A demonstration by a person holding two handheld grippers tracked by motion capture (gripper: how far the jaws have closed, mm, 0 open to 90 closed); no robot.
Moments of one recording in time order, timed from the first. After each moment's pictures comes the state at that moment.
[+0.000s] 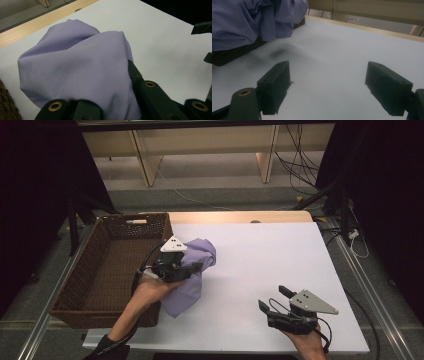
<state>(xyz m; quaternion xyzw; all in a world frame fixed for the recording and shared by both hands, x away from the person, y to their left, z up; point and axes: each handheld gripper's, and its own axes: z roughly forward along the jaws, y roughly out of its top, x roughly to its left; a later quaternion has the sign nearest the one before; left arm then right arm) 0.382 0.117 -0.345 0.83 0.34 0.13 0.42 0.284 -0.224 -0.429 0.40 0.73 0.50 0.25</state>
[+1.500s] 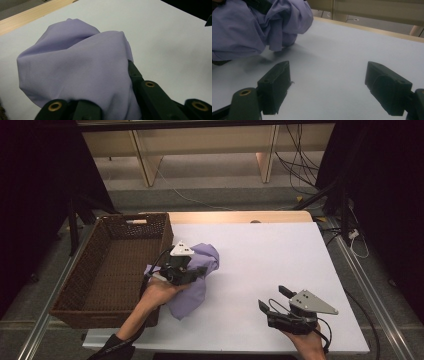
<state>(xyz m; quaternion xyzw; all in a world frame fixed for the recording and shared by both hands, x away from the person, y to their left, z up) 0.390 0.105 -0.370 0.83 0.35 0.12 0.41 0.283 -0.223 -0.429 0.40 0.73 0.50 0.25</state>
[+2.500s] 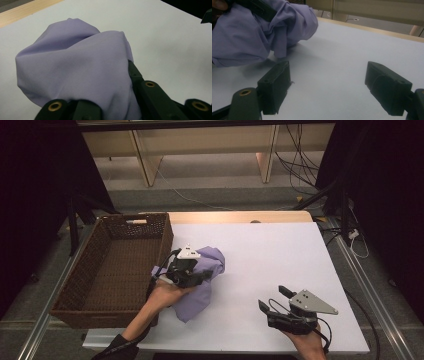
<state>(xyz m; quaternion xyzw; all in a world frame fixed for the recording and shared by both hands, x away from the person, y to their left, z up) 0.389 0.092 -0.379 0.84 0.33 0.11 0.41 0.284 -0.224 -0.429 0.40 0.73 0.50 0.25</state>
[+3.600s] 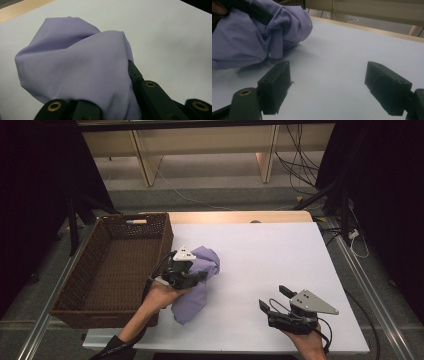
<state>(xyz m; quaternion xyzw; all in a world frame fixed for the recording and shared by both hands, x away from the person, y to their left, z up) 0.389 0.105 -0.386 0.84 0.35 0.12 0.40 0.284 -0.225 -0.429 0.40 0.73 0.50 0.25</state>
